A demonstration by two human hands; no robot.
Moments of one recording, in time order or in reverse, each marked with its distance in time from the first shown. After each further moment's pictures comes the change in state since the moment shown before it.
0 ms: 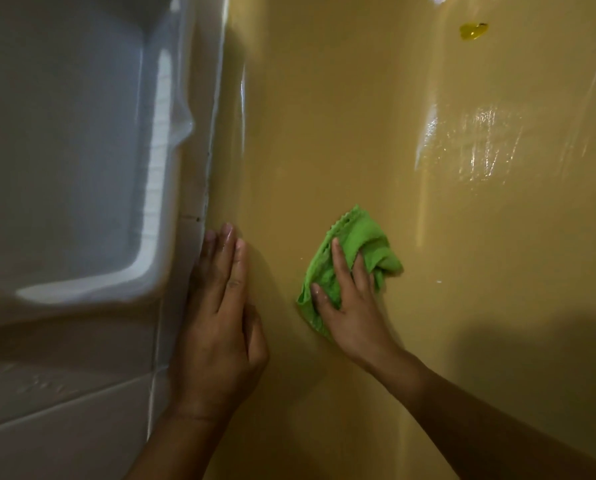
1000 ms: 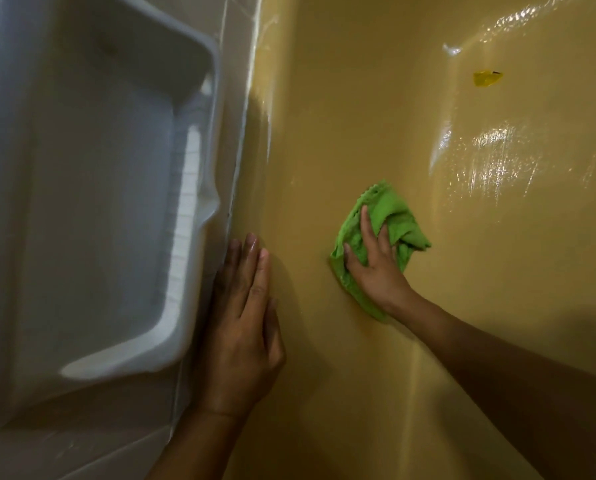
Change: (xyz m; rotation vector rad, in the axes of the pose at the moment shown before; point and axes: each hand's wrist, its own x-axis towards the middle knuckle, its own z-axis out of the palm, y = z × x) left_hand 0.057 0.005 -0.001 0.019 0.008 0.011; right_hand 0.101 -0.032 -0.071 0.000 -0.017 0.038
